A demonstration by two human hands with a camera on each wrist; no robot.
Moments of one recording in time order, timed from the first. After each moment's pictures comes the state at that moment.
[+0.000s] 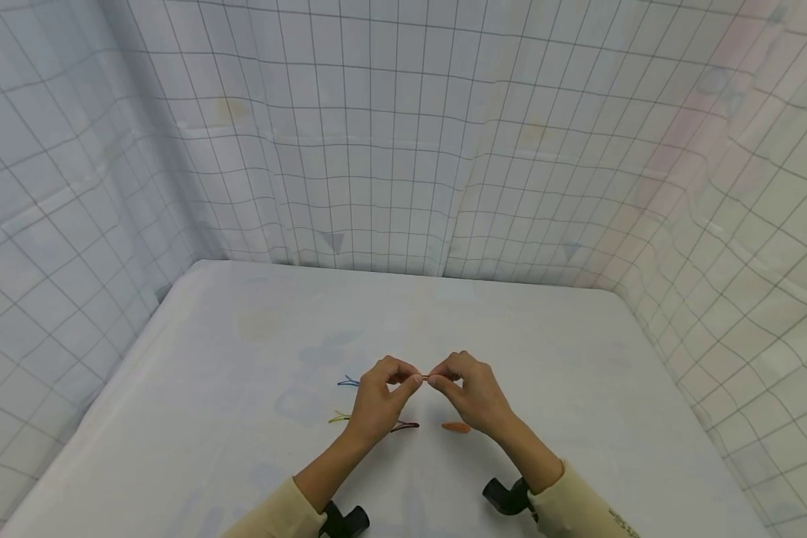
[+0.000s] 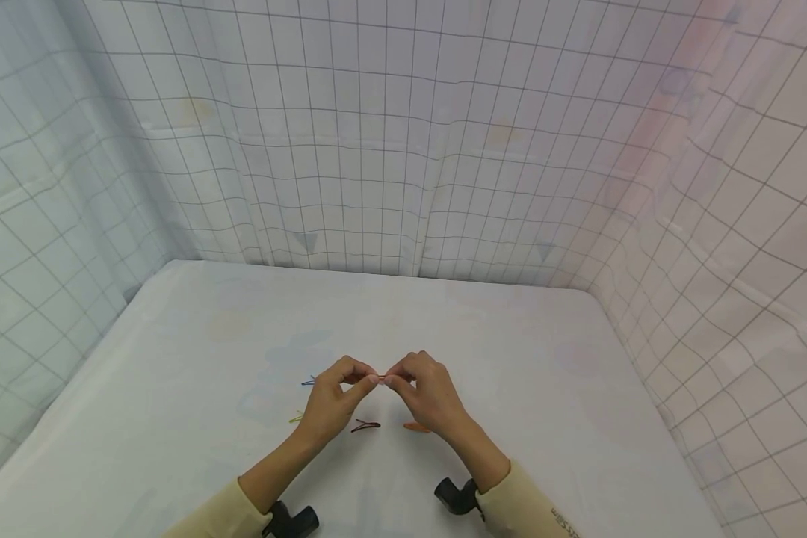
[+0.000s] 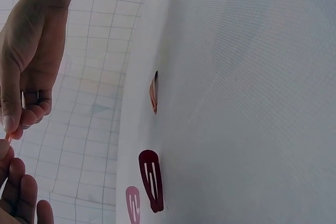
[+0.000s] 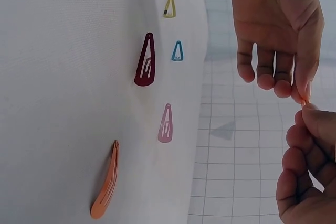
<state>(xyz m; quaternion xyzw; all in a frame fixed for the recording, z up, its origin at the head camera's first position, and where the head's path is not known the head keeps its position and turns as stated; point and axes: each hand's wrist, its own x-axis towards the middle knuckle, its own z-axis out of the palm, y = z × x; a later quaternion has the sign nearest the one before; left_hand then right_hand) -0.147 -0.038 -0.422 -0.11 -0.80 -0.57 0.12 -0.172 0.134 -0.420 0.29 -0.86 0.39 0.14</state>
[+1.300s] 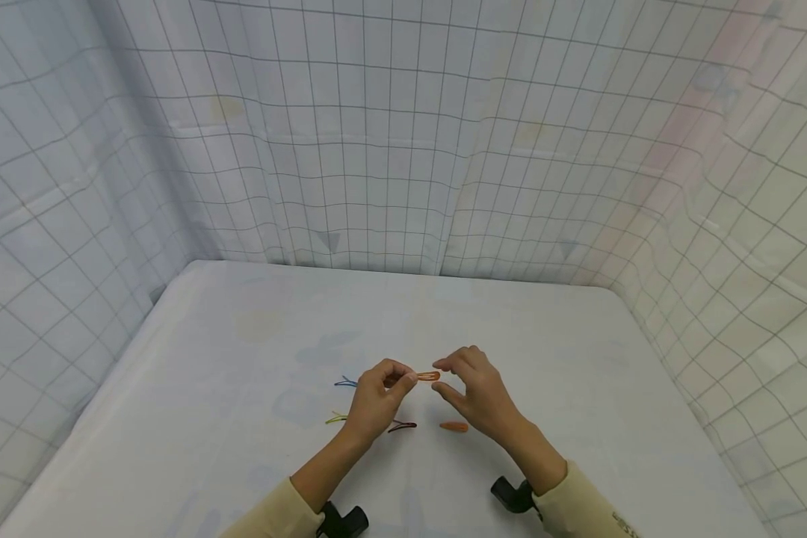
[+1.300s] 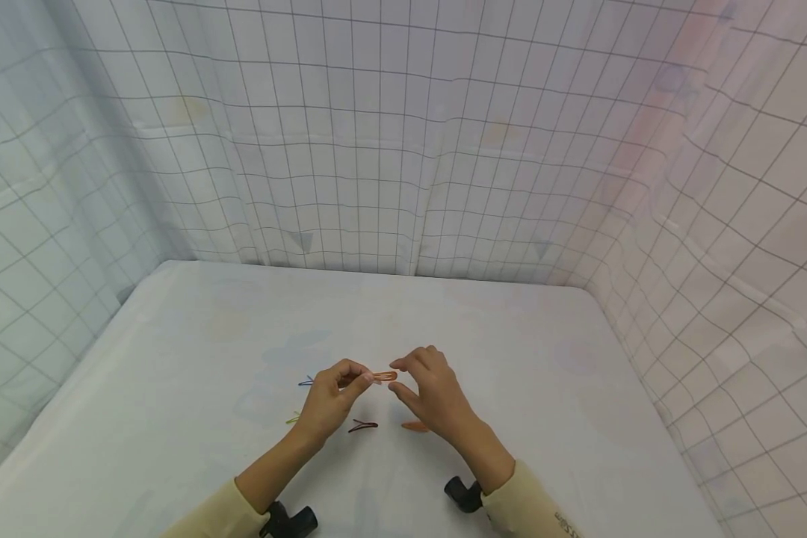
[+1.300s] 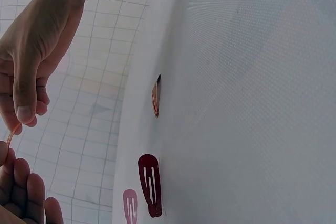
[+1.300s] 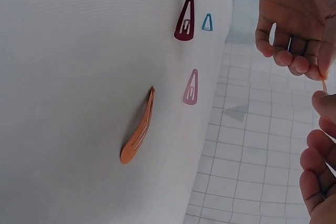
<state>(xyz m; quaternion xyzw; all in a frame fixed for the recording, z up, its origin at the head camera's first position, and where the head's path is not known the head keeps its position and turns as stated) -0.160 -0.043 -0.443 -0.08 -0.79 -0.60 0.06 -0.182 0.149 -0.433 0.39 -0.83 0.26 0.30</state>
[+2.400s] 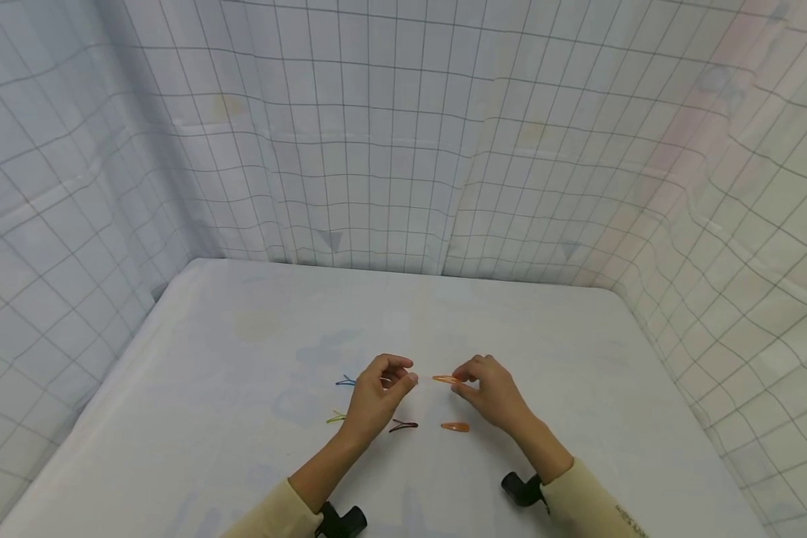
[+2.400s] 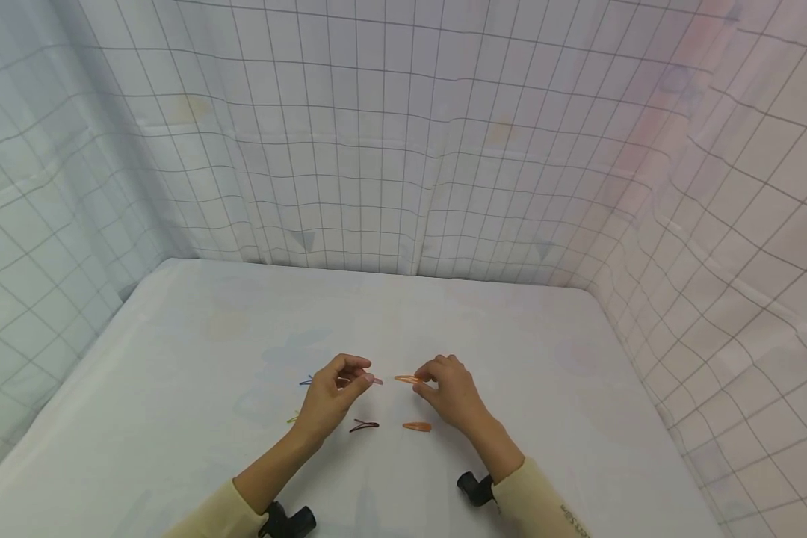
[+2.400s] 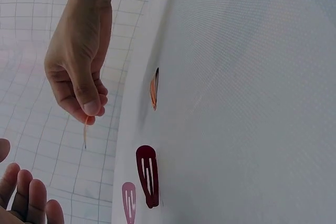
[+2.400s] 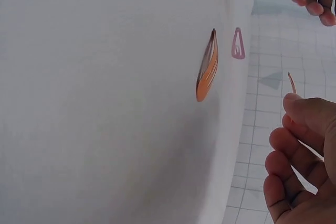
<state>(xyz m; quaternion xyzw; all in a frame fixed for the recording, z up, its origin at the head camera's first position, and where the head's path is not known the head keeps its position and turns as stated) -0.148 -0.041 -0.421 -0.05 -0.79 -0.61 0.07 -0.193 0.169 -0.455 0.21 -0.93 0.28 0.11</state>
